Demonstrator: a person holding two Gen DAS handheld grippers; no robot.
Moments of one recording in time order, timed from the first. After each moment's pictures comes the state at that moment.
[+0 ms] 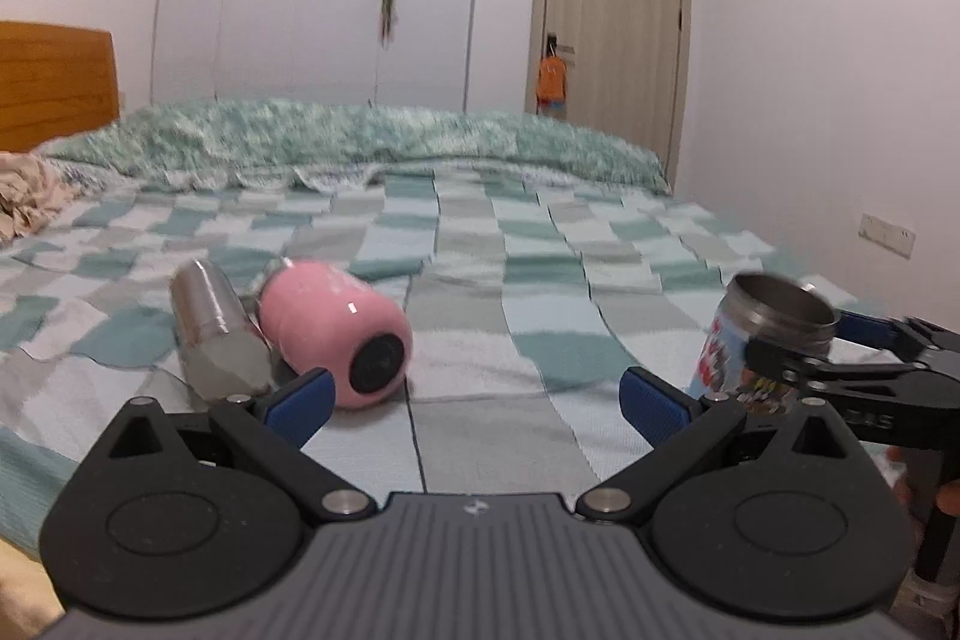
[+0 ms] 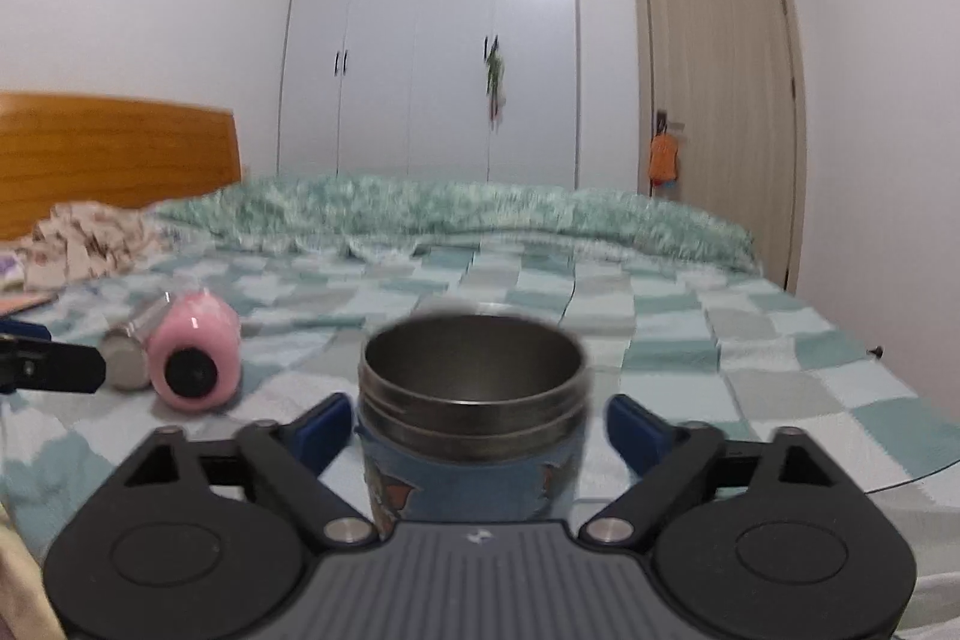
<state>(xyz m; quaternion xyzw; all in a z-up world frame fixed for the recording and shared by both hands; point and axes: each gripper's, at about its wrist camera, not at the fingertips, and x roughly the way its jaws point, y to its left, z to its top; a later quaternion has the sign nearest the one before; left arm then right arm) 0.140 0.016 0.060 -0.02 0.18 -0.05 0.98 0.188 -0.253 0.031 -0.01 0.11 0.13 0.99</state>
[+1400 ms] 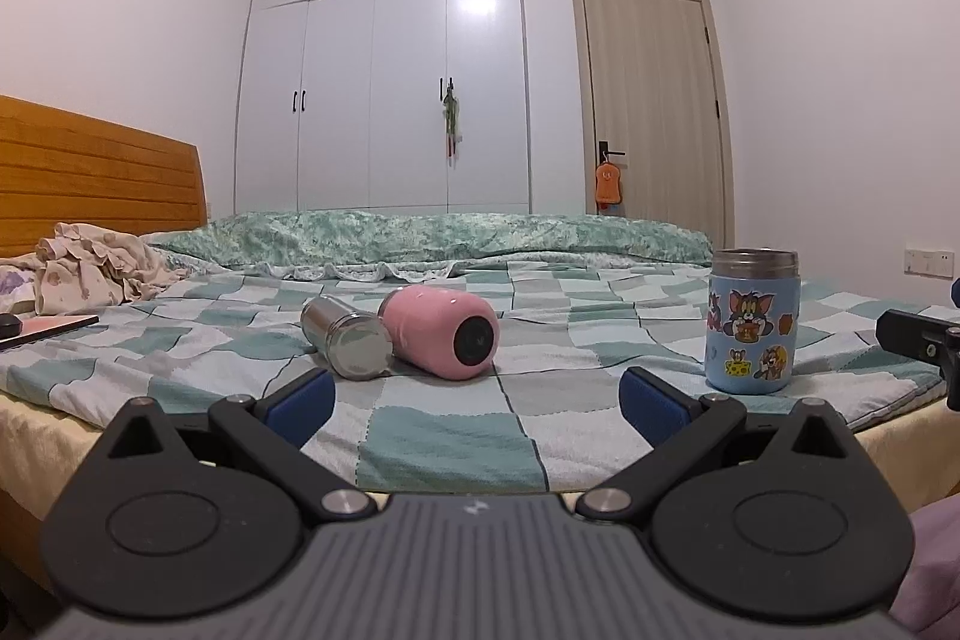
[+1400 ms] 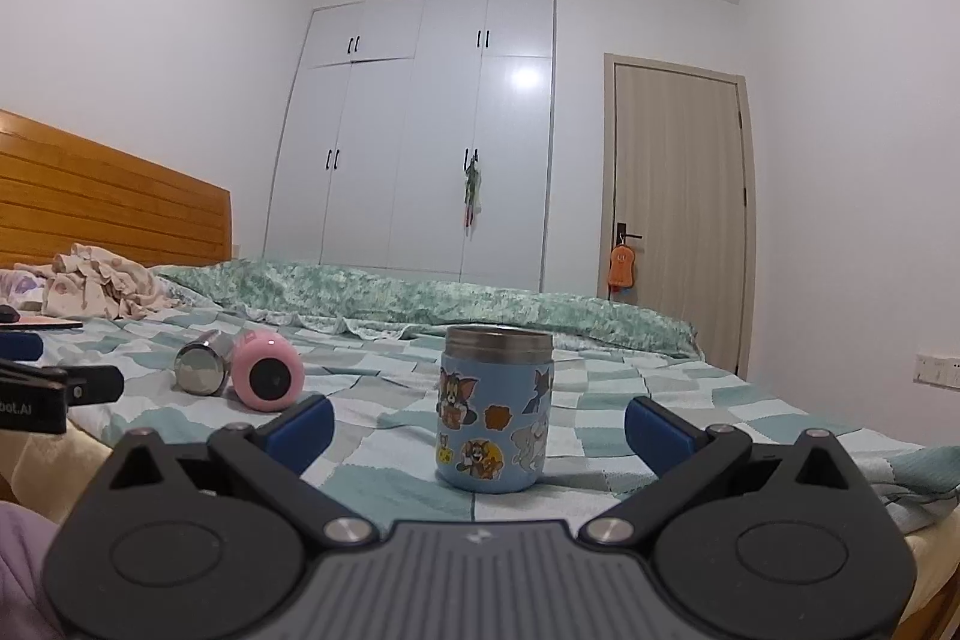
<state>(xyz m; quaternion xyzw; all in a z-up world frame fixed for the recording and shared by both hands) 0.005 0.023 -0.002 0.02 0.05 0.02 1.00 0.019 -0.253 -0.004 -0.03 0.00 0.09 1.00</state>
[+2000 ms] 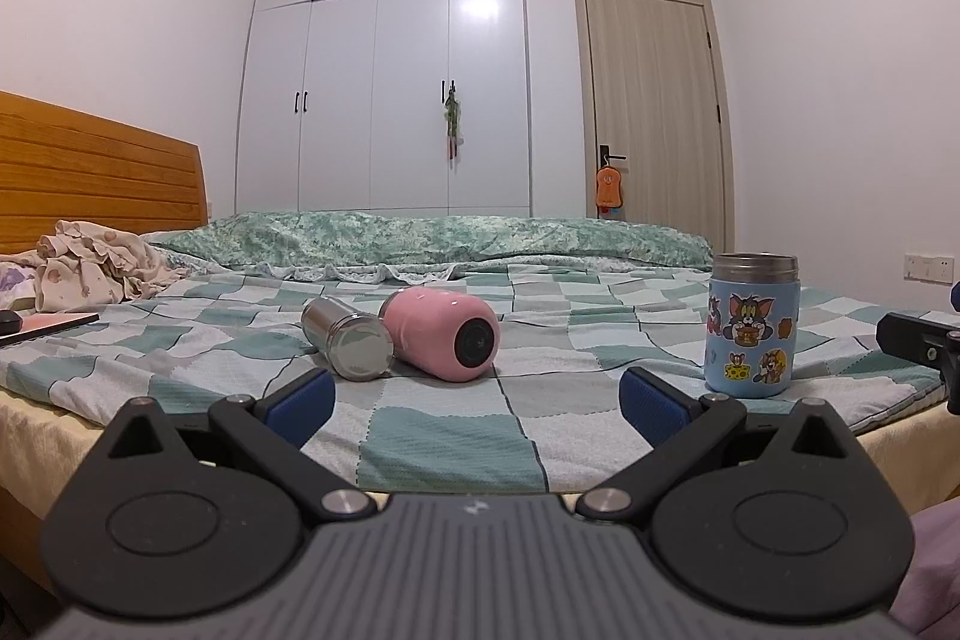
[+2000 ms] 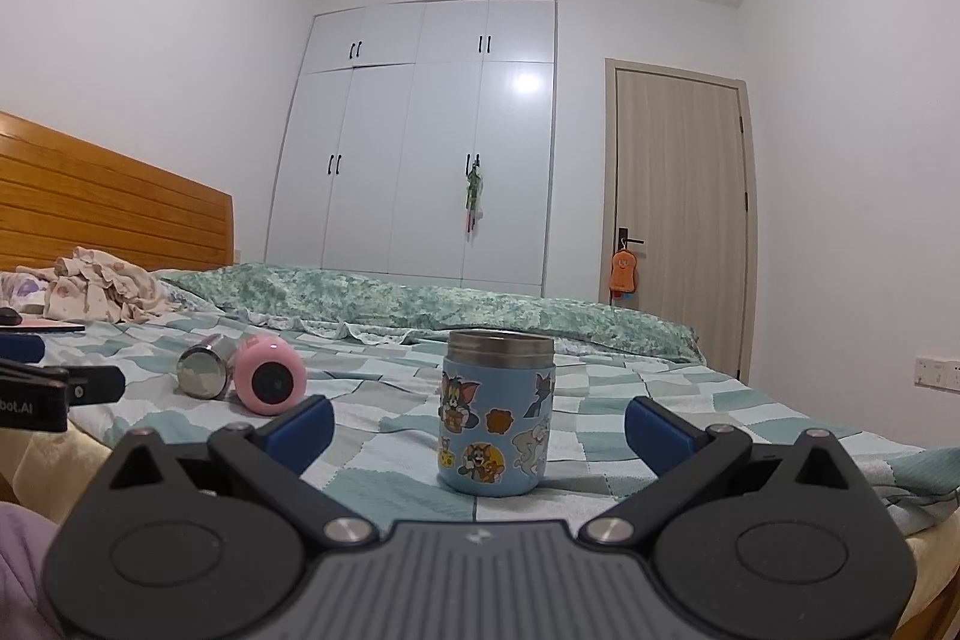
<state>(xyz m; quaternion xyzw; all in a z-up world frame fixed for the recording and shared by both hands) 0.004 0.024 -0.002 0.01 0.05 0.02 1.00 0.017 -0.252 -0.005 -0.03 0.00 0.09 1.00</state>
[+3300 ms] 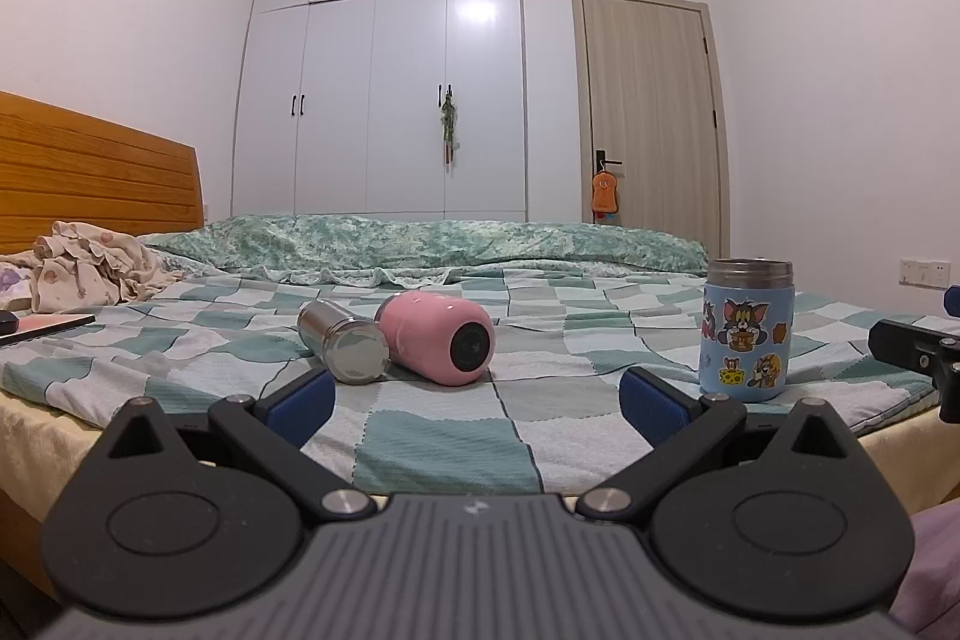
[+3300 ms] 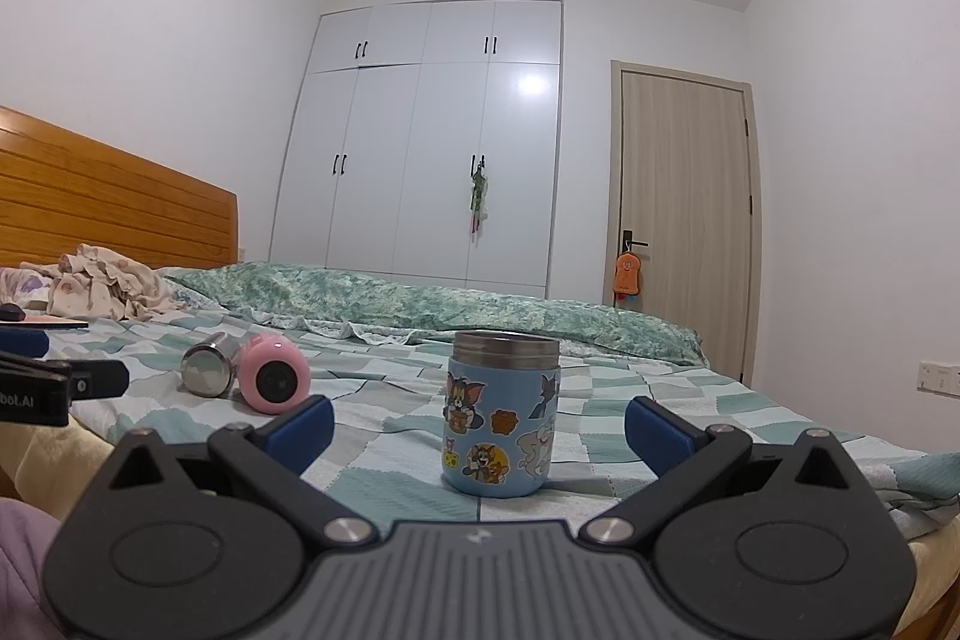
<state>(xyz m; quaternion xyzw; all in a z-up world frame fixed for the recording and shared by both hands) 0.003 0.020 0.000 0.01 0.04 0.02 1.00 0.016 -0.251 -0.004 -0.03 0.00 0.09 1.00</state>
